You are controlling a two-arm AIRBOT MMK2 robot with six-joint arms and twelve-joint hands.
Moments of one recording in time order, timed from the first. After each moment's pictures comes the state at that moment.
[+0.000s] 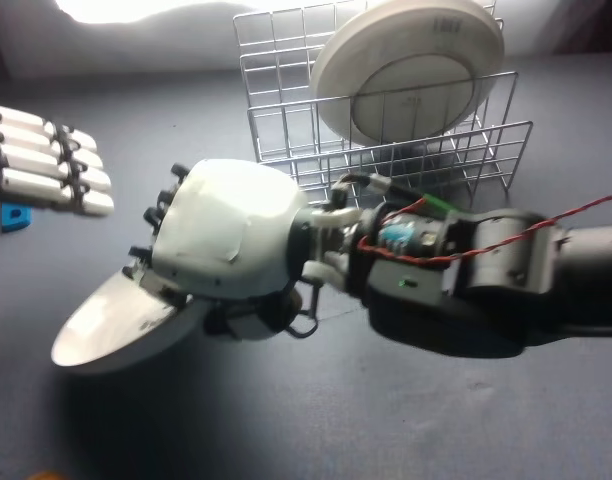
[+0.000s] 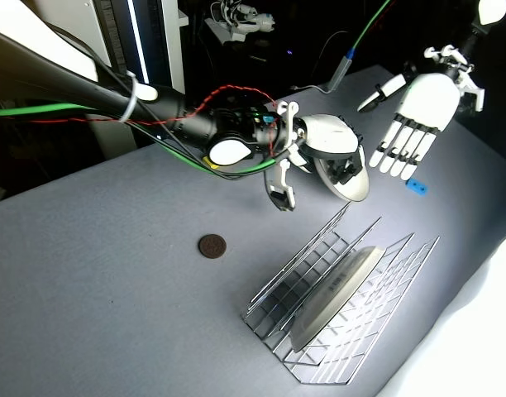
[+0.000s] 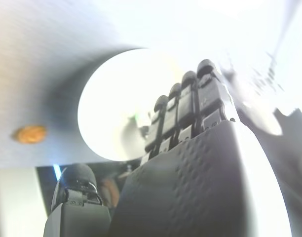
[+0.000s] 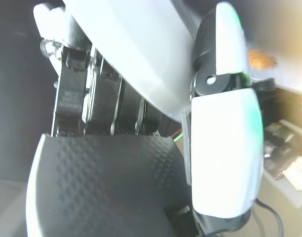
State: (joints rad) left arm 0.58 -0.96 1.75 1.69 -1.11 -0.23; right arm -0.56 -1.57 1.22 -0.15 0.48 -1.25
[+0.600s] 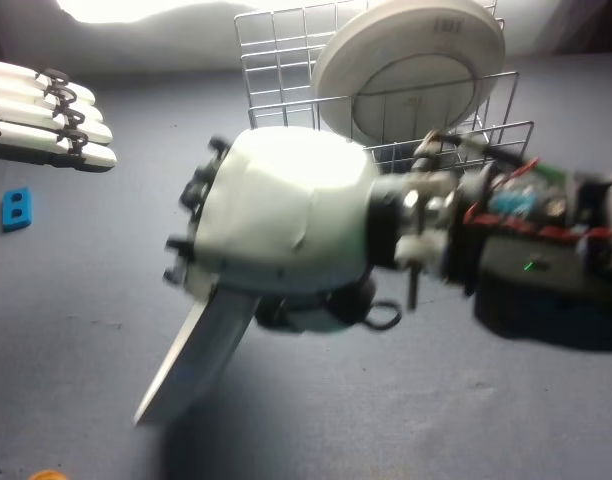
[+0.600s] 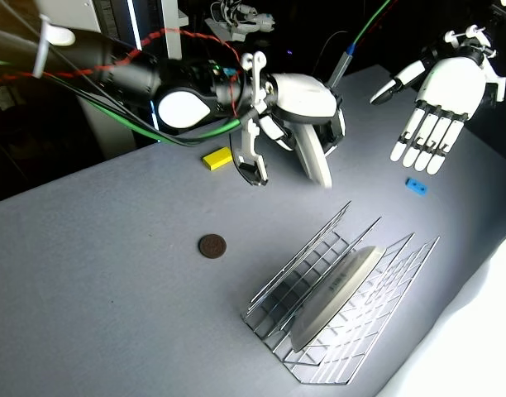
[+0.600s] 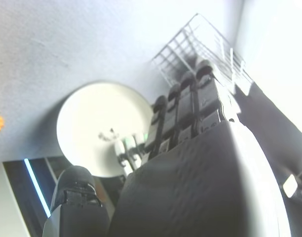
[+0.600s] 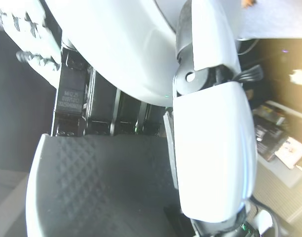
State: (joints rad) left arm 0.47 -0.95 1.78 1.70 -1.14 -0.28; right arm -0.46 -1.29 0.94 -0.17 0.36 -1.14
